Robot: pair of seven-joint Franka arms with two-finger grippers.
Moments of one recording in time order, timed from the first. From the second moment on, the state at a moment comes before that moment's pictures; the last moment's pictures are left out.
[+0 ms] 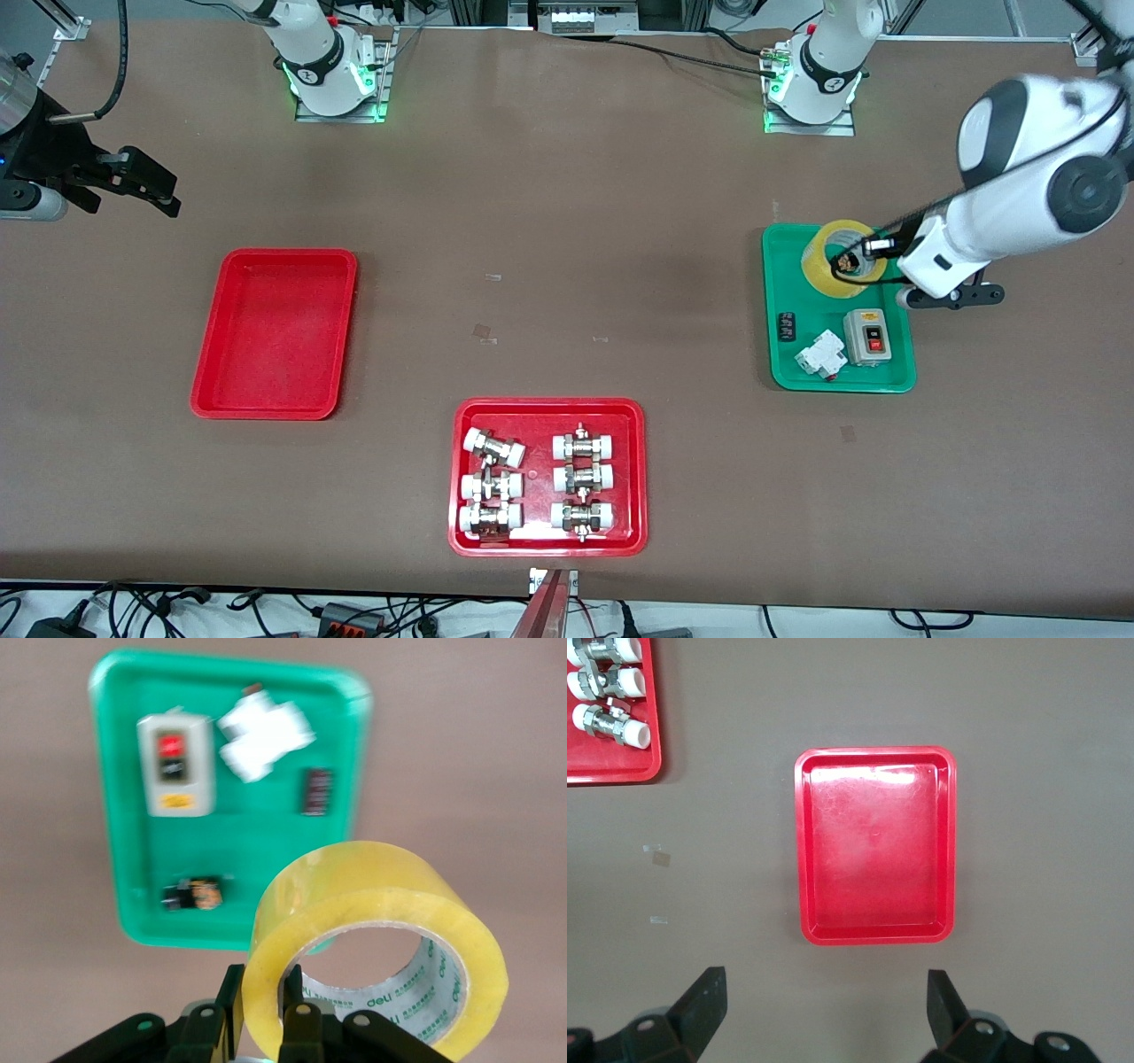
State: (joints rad) left arm 0.14 0.09 -0.27 -1.82 -0.08 1.67 -0.16; right arm 0.08 -0.02 -0.01 -1.59 -0.02 1.59 0.12
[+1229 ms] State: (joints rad) left arm -0.33 0.57 -0.46 -1.53 -0.24 2.43 -1.20; right arm -0.05 0.26 0.00 -1.62 0.75 1.54 -0.29
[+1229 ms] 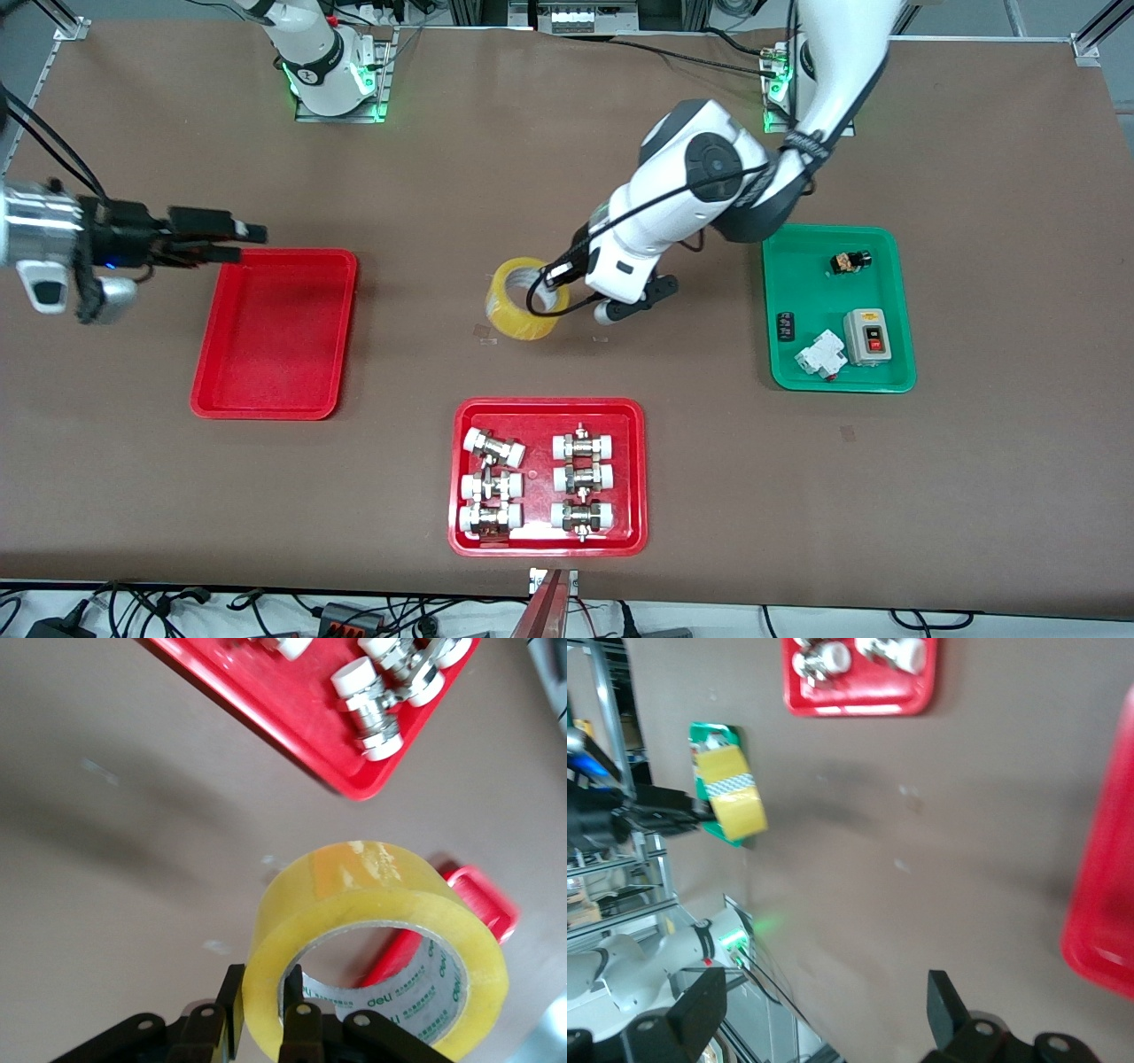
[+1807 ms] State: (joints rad) left arm -0.45 0.71 -0.46 -1.47 -0.24 2.70 -1.53; right arm 0.11 0.41 0.00 -1.62 0.97 1.81 -0.51
